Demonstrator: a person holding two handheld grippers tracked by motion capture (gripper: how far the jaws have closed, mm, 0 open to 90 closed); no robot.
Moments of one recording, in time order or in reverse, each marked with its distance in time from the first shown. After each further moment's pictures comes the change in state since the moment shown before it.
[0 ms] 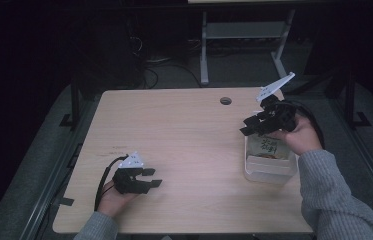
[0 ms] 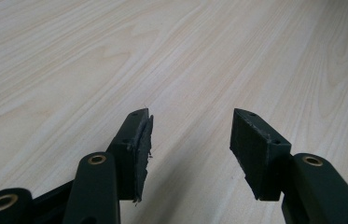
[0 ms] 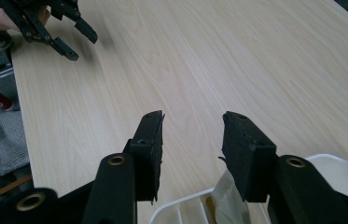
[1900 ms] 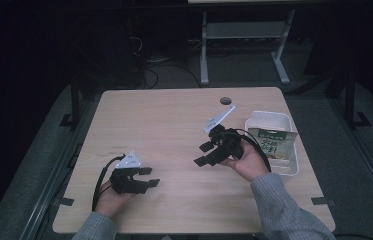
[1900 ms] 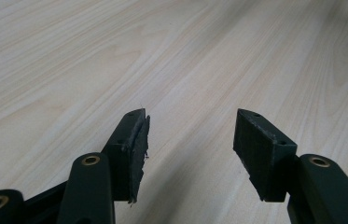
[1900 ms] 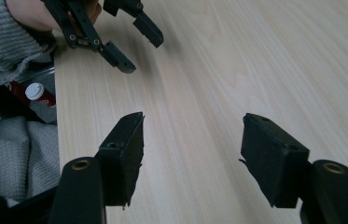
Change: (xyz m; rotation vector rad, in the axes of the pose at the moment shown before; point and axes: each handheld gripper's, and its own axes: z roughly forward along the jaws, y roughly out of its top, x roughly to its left) left arm 0.003 -0.003 -0.006 -0.006 0.022 -0.001; right arm 0.067 0.020 0.119 0.015 0.173 -0.038
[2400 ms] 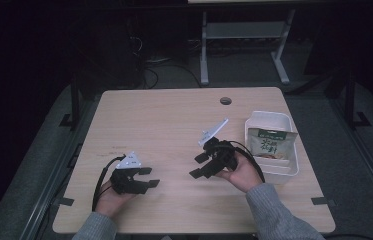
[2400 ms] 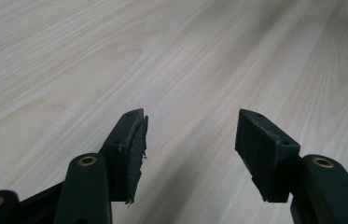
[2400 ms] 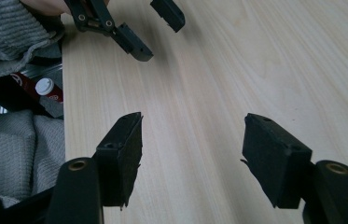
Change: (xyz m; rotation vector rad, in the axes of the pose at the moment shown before) left arm -0.001 -0.001 0.001 0.008 0.008 0.004; right arm 0.012 -0.016 0.028 0.004 0.043 -0.008
